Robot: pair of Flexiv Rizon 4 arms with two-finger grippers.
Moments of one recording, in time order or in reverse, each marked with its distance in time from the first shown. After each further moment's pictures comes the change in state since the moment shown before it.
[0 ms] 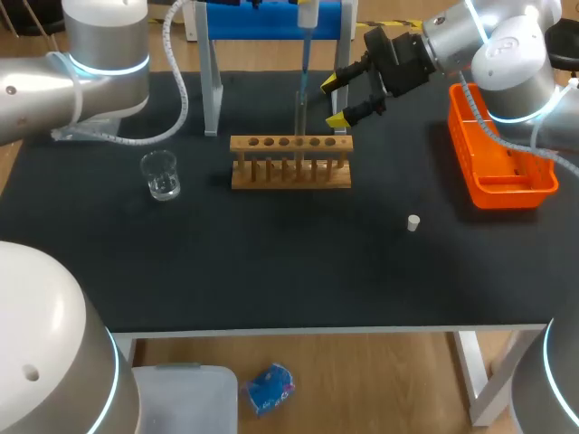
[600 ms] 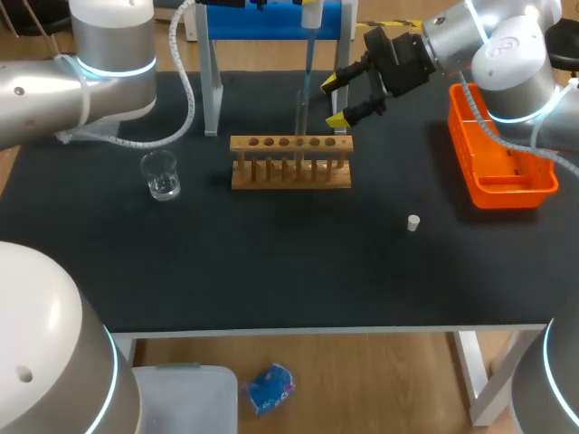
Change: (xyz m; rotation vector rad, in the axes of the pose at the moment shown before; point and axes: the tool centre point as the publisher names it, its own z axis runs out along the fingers) left arm -0.005 0.003 0.007 0.024 0.001 -0.010; right arm 0.000 0.000 0.000 0.000 0.000 0.000
